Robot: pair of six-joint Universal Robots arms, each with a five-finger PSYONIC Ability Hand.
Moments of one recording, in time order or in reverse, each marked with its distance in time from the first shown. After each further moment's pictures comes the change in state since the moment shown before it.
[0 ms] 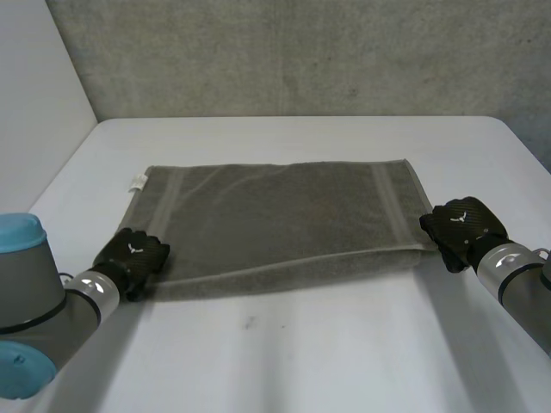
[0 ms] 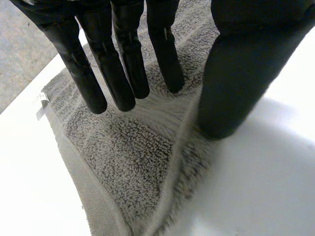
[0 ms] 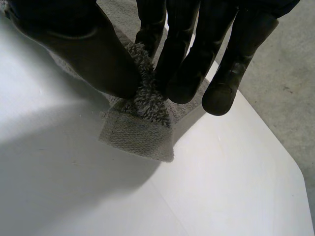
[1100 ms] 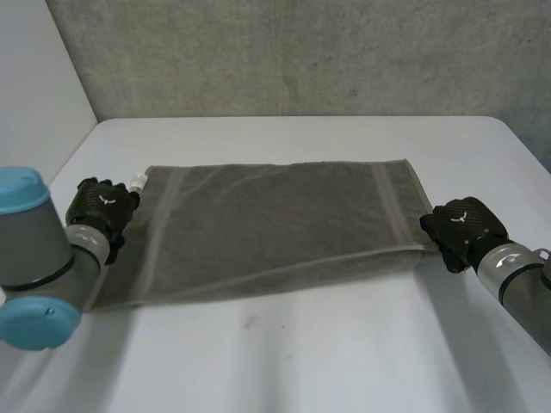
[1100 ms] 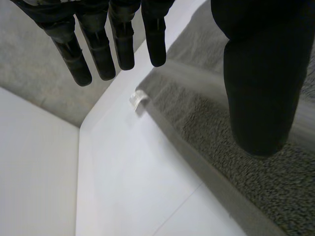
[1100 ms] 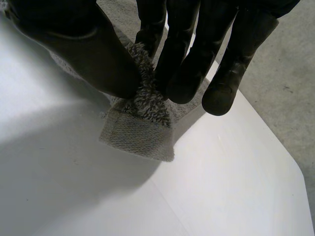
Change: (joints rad) left arm -0.065 0.023 0.192 -0.021 -0.297 -0.004; right arm -0.001 -0.002 0.001 0.003 -0.001 -0.002; left_hand -0.475 -0.488 -0.487 -0.489 -0.483; right_hand 0.000 0.000 0.000 0.000 0.000
